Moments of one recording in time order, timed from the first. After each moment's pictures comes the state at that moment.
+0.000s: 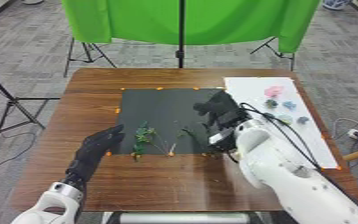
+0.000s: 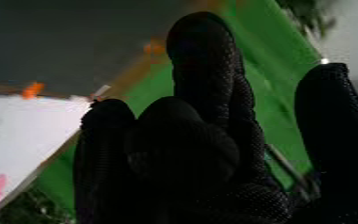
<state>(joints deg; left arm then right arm) 122.4 -68.3 -95.4 -115.0 65.2 -8.0 1.4 -80.3 -52.5 54.7 -115.3 -102.2 8.2 33.5</state>
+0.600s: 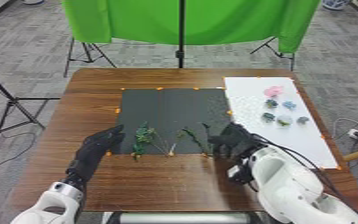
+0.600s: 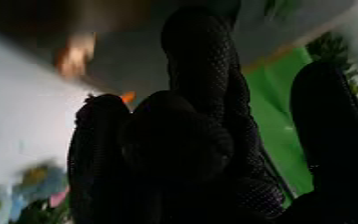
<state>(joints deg) 122.2 -68.3 -95.5 -115.1 65.2 -8.6 0.6 -94.4 -47.4 59.9 -120.8 -108.4 -2.6 37.5</state>
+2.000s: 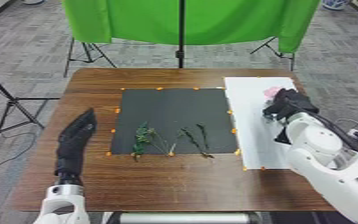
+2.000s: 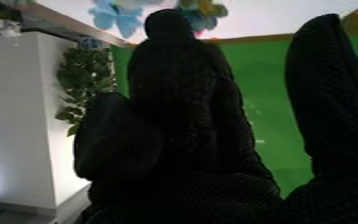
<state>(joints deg) 121.3 -66.2 -87.5 -114.7 60.8 19.3 20.2 -78.2 -38.8 57.6 -104.3 -123.6 -2.3 44.9</state>
